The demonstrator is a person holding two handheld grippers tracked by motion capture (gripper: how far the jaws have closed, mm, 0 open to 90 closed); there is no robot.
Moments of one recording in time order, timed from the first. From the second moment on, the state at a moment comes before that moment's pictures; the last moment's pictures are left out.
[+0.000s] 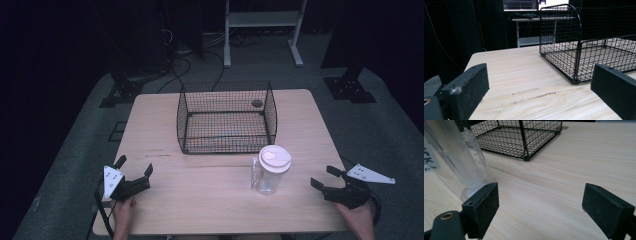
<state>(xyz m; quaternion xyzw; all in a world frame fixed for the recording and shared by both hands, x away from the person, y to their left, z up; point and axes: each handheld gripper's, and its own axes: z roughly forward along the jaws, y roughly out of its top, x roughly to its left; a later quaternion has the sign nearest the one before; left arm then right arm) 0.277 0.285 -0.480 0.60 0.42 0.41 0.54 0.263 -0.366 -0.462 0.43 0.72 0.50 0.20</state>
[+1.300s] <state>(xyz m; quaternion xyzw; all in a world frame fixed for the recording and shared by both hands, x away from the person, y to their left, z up) 0.277 0.285 -0.480 0.60 0.42 0.41 0.55 0.251 -0.296 -0.431 0.32 0.78 0.52 0.14</state>
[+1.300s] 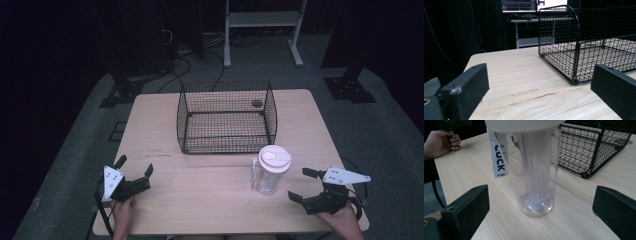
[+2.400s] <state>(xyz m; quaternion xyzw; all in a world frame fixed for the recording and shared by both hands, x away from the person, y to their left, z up) 0.276 0.285 -0.480 0.60 0.41 0.41 0.55 0.290 -0.245 -0.416 0.29 0.80 0.52 0.13</state>
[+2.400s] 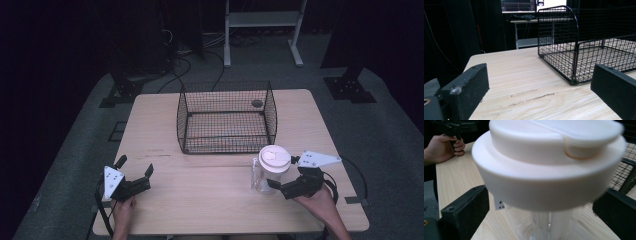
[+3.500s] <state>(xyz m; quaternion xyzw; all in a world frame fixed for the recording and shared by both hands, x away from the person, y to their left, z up) 0.276 0.286 -0.480 0.60 0.41 0.41 0.55 0.307 -0.213 -0.380 0.26 0.81 0.52 0.12</state>
